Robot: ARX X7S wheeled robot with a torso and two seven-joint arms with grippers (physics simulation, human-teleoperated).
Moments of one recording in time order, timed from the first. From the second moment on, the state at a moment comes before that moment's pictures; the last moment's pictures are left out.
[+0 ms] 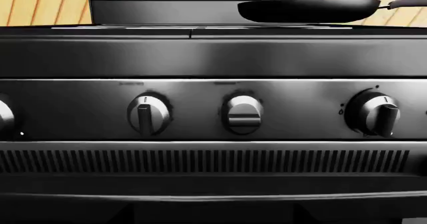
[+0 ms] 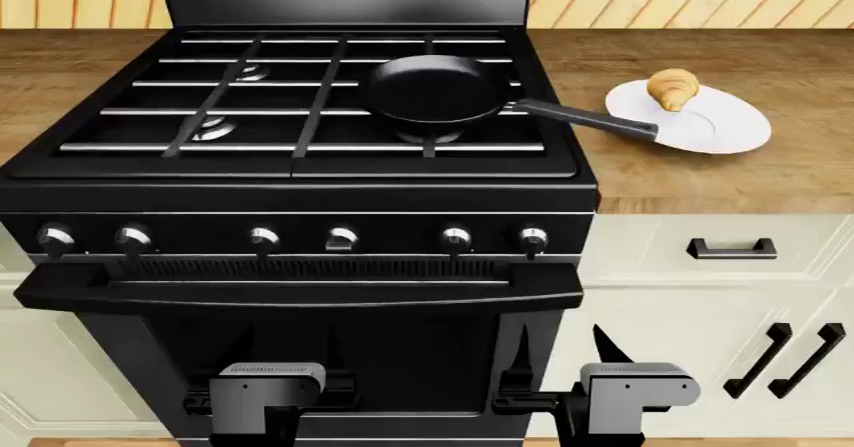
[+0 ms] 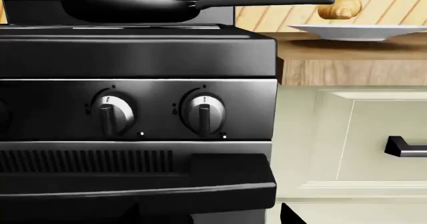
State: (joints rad) left arm 0.00 0.00 0.00 0.00 0.00 0.00 0.00; right arm 0.00 0.00 0.00 0.00 0.00 0.00 0.00
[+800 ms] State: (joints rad) left arm -0.25 -0.08 0.01 0.77 -0.12 -0.84 -0.16; right arm 0.27 0.12 -0.03 -0.77 0.15 0.83 0.10
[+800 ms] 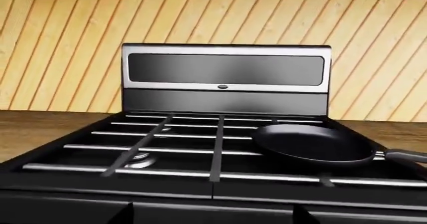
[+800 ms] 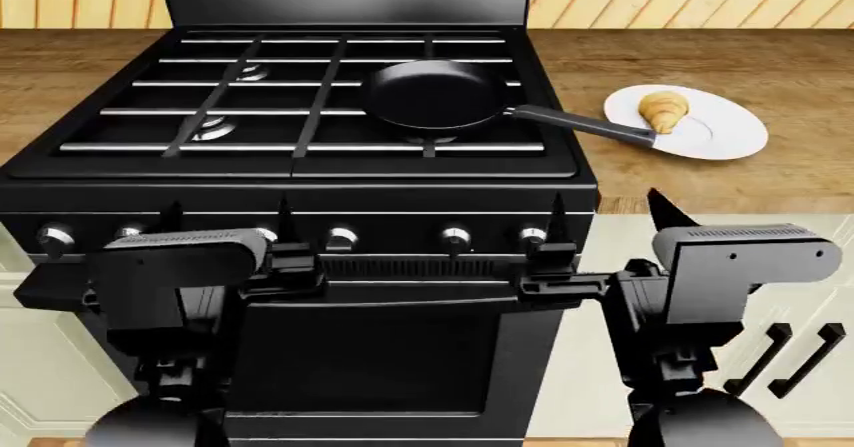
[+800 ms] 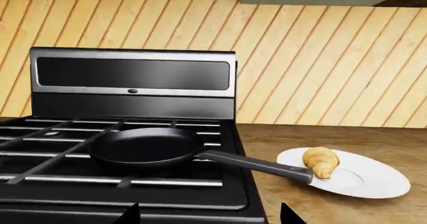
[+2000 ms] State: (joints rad) left arm -0.38 -0.15 0.01 1.00 -0.20 -1.05 -0.26; right arm 0.41 0.18 0.08 -0.93 0.26 1.08 0.12
